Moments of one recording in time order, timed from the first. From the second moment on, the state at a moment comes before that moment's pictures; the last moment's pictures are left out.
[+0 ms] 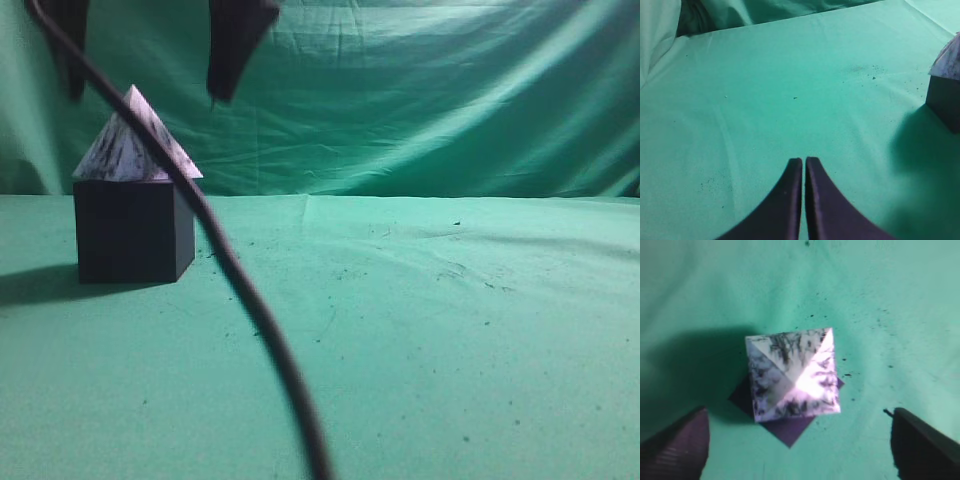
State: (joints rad) left arm -0.03 -0.02 0.02 0.07 0.35 0.07; right arm 0.93 2.10 -1.91 -0.11 1.11 0.13
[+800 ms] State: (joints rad) left arm -0.03 -0.02 0.02 0.07 0.35 0.07; right arm 0.93 1.55 -1.80 -0.07 1.26 0.18
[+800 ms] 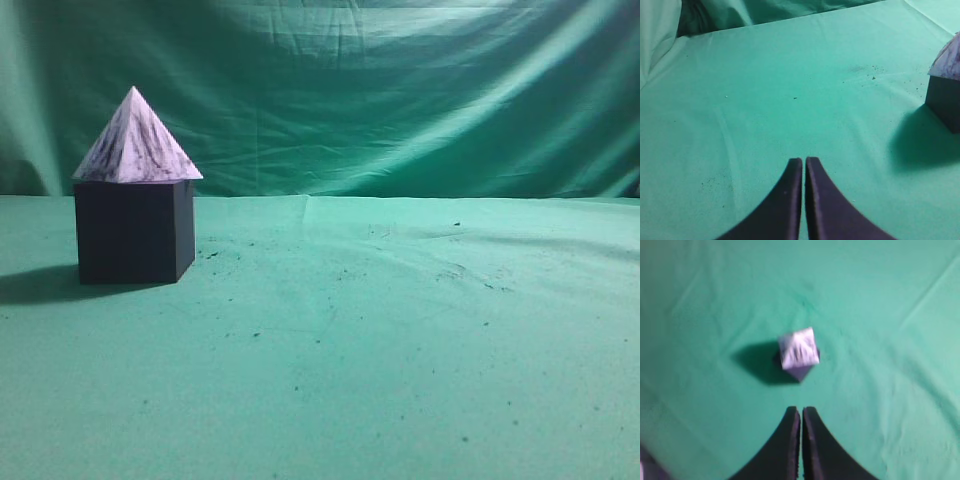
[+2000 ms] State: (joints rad) left arm -0.03 -0.02 0.02 0.07 0.35 0.07; right arm 0.93 0.56 -0.93 -0.16 1.01 0.18
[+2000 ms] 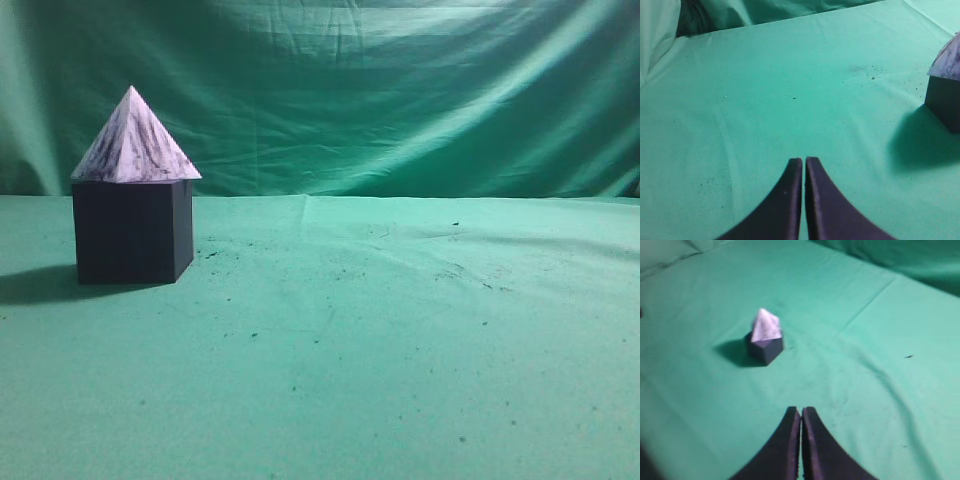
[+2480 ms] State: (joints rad) left arm -0.03 -0.02 0.02 0.07 0.35 0.07; right arm 0.47 0.17 -0.27 -0.21 0.26 0.18
